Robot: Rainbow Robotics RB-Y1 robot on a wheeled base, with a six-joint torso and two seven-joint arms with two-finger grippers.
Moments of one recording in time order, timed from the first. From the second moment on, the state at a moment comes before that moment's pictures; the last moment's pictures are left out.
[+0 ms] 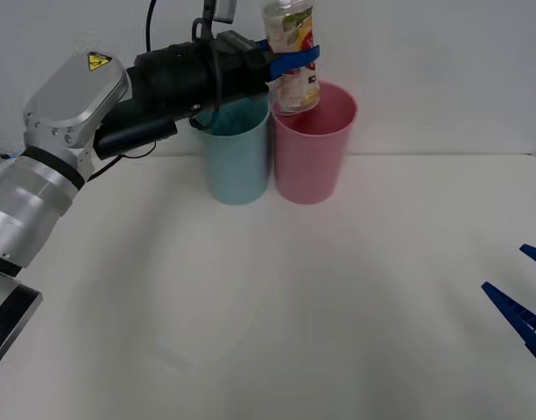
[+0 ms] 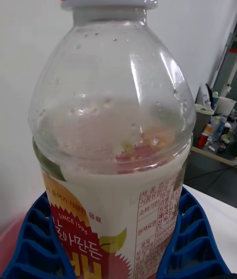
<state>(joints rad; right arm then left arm) 0.35 -0.40 -0.52 -1.66 0.96 -1.22 0.00 -0.96 0.44 -0.35 -1.10 -1.09 -0.69 0.42</state>
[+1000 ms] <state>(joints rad) 0.35 -0.40 -0.52 -1.66 0.96 -1.22 0.00 -1.19 0.23 -0.33 -0.76 -1.18 -0.44 0.26</state>
